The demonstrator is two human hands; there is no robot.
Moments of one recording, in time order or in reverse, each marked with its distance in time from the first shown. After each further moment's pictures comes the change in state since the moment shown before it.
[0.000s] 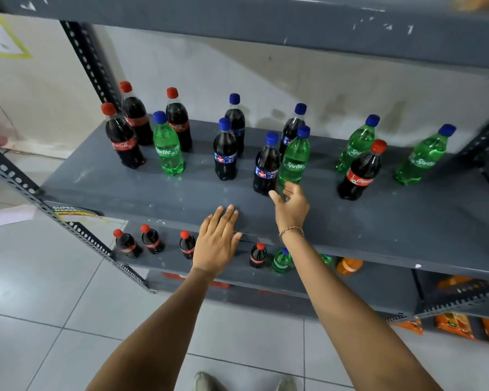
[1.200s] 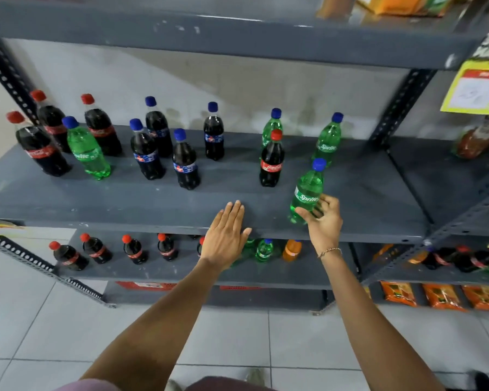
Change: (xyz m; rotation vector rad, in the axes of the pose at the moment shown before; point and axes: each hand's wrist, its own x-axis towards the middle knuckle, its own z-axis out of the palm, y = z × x) left_hand 0.030 0.173 0.030 0.017 -0.175 0.148; right_hand 0.022 0.059 -0.244 0.172 0.065 -0.040
